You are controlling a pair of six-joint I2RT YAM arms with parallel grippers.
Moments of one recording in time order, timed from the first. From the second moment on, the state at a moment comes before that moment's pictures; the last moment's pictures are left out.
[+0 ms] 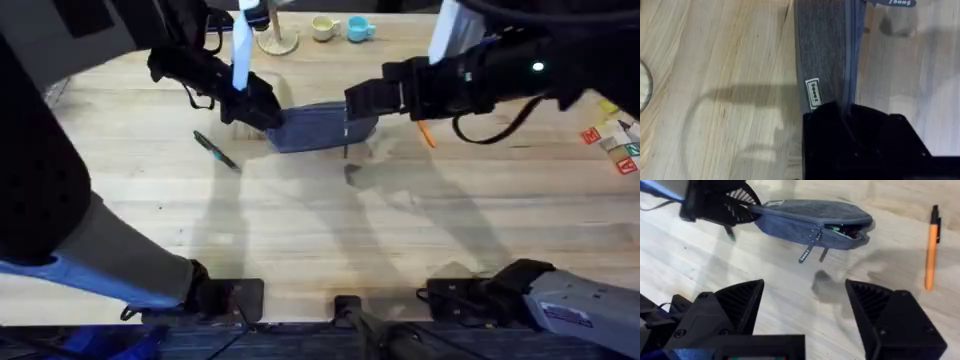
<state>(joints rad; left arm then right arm) 0.00 1.77 1.24 -0.95 0.73 1.30 0.50 1.27 1.18 -0.87 -0.19 0.33</state>
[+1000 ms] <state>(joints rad) 0.00 1.77 1.24 -0.95 0.73 1.30 0.55 1.55 1.18 -0.68 -0.19 0.46</state>
